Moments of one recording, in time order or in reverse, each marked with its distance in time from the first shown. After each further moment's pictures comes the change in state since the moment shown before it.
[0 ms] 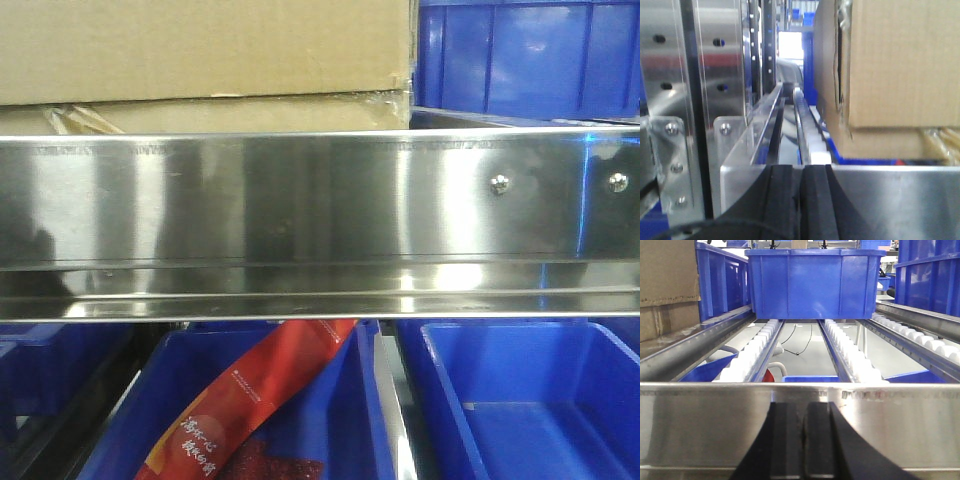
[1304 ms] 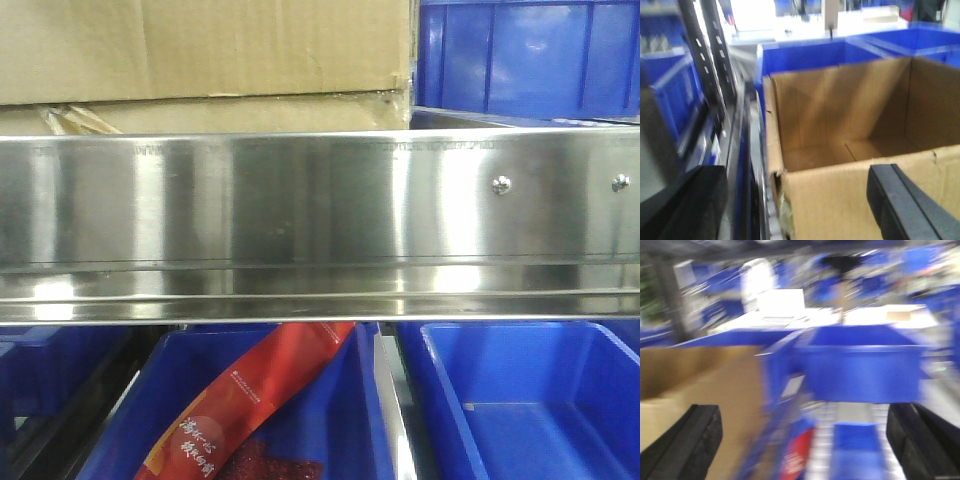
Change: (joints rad) left arm -0.179 0.842 -1.157 0.073 0.612 0.000; right arm 0.135 0.570 -0.961 0.201 0.376 -0.112
